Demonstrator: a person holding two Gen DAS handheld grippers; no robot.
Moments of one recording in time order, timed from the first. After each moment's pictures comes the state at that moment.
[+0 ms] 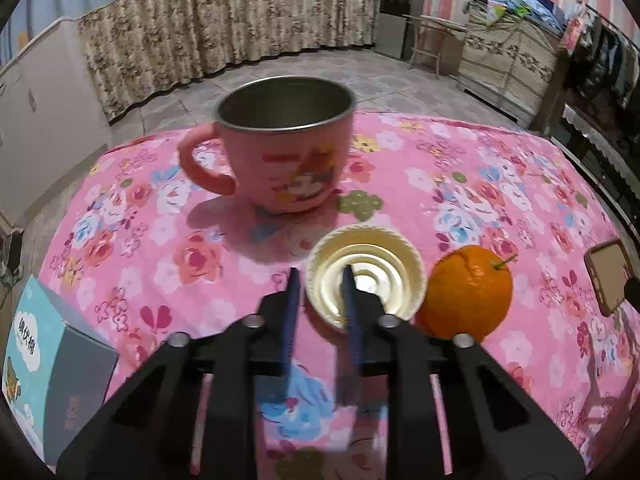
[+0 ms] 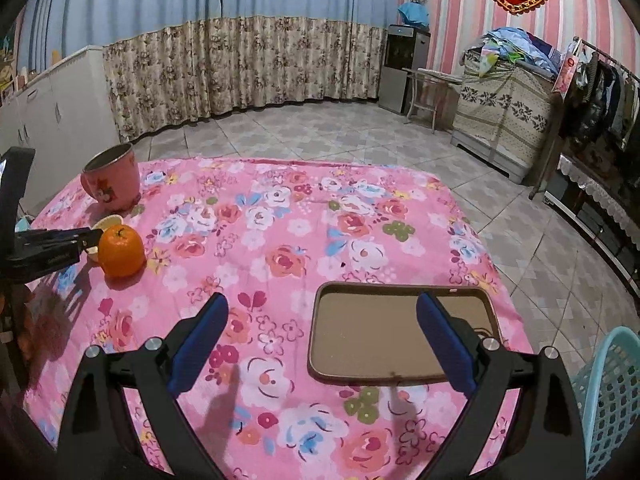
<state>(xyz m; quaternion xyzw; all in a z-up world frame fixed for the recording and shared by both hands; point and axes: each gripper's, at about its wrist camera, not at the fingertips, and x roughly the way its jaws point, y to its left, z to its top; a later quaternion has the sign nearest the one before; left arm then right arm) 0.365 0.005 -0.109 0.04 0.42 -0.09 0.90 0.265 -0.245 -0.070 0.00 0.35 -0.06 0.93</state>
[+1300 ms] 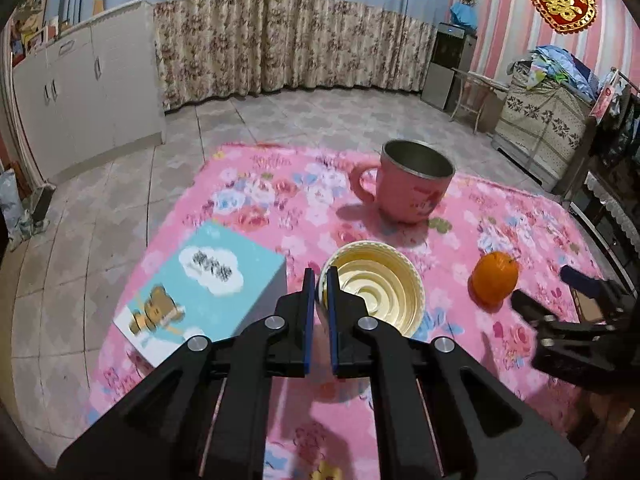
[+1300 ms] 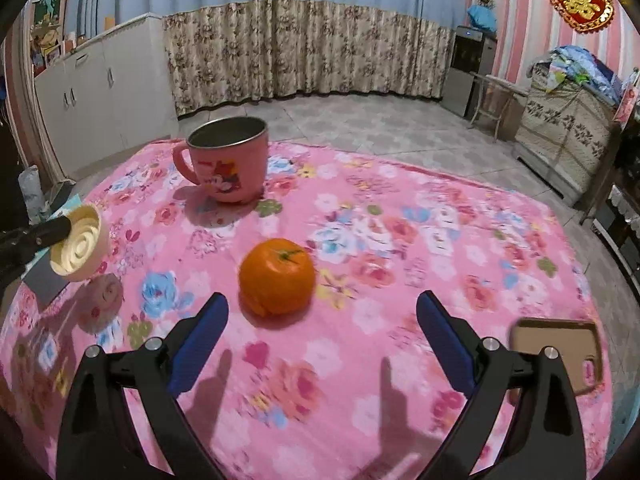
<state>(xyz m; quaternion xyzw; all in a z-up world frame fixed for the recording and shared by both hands) 0.297 0.118 -0.054 -0.04 0.37 -0.02 0.93 0.311 -0.100 -0.079 -0.04 0.38 0.04 0.92</state>
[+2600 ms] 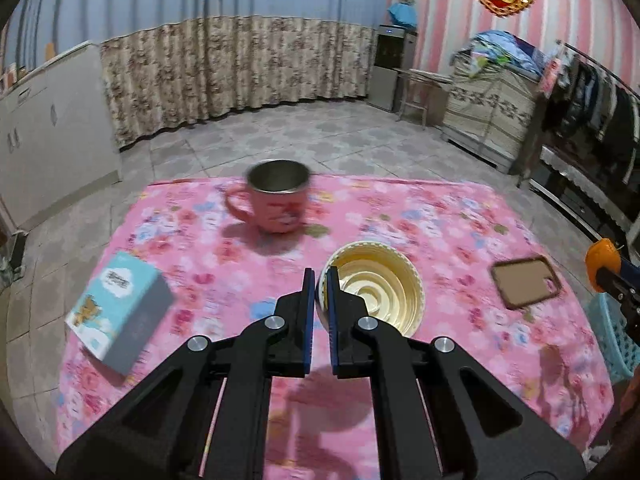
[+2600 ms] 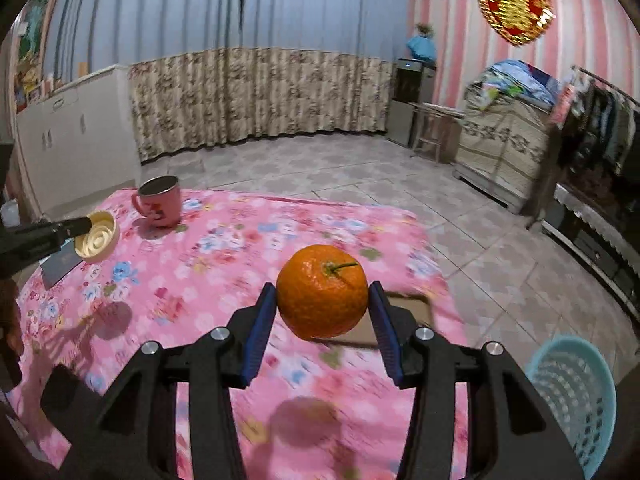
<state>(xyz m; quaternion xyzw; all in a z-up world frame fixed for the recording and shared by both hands) 0.249 0.005 -0.017 0.00 0.34 -0.11 0.93 0.159 -0.270 0.006 -0.01 0.30 -0.04 0.95</state>
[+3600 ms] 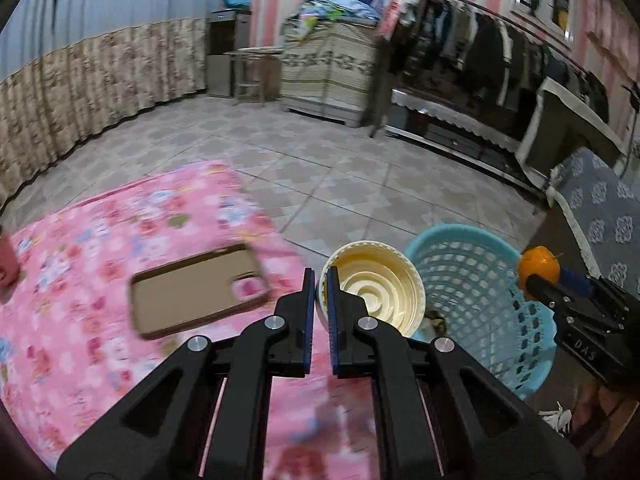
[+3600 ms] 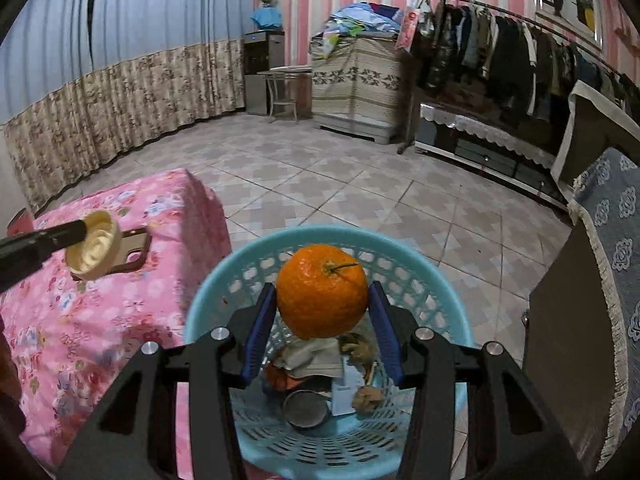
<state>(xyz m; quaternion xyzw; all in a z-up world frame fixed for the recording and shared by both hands) 0.155 -0.340 -0.025 0.07 0.34 -0.35 0.87 0.031 -0.514 -0.029 0.08 0.32 -0.26 0.91</state>
